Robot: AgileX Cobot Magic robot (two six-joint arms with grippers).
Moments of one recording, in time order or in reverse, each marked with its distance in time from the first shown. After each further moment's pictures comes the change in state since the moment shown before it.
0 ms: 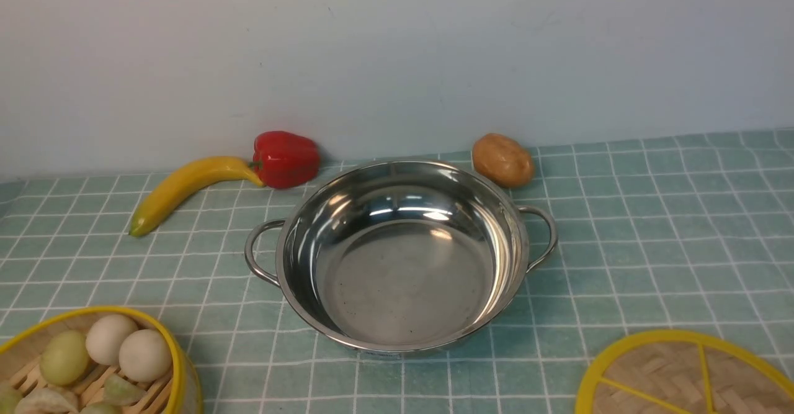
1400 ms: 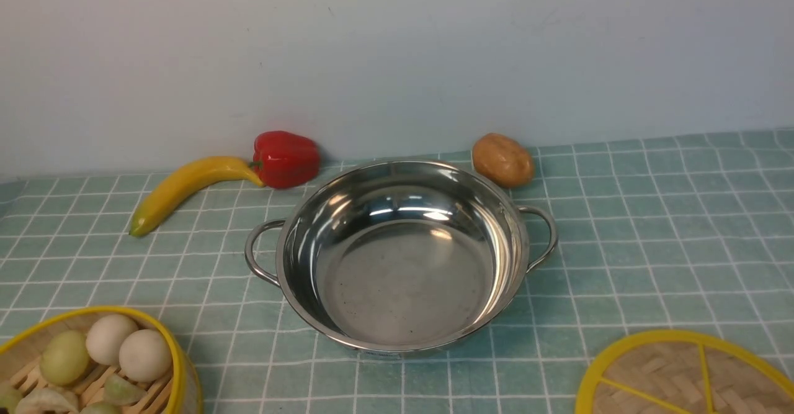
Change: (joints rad) right arm 0.000 0.000 0.000 0.000 0.000 -0.004; left arm 0.000 0.000 0.000 -0.049 -0.097 -0.004
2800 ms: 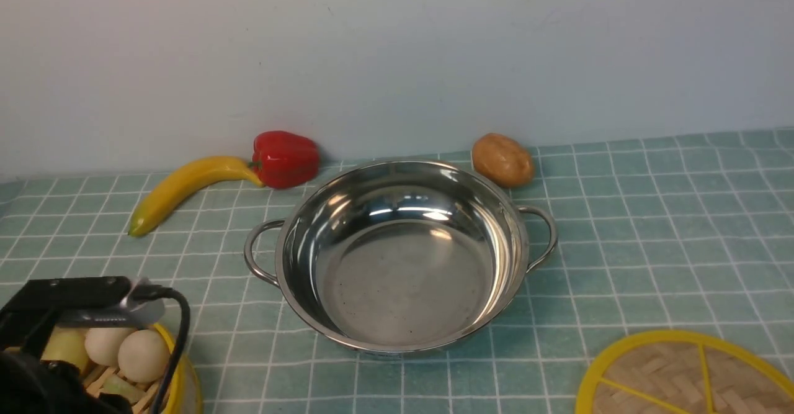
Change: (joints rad) right arm 0.000 0.000 0.000 0.000 0.000 0.000; left arm 0.000 1.073 -0.646 -0.170 0.787 0.056
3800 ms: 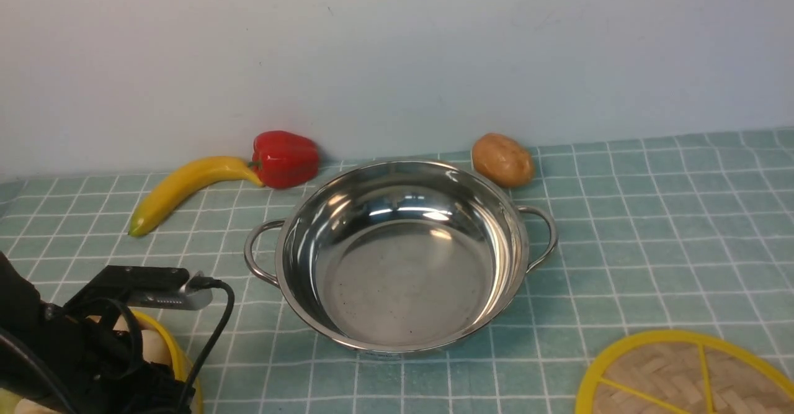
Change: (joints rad) right arm 0.000 0.000 0.000 0.000 0.000 0.006; left arm 0.000 0.363 -0.033 -0.039 -0.256 0.200
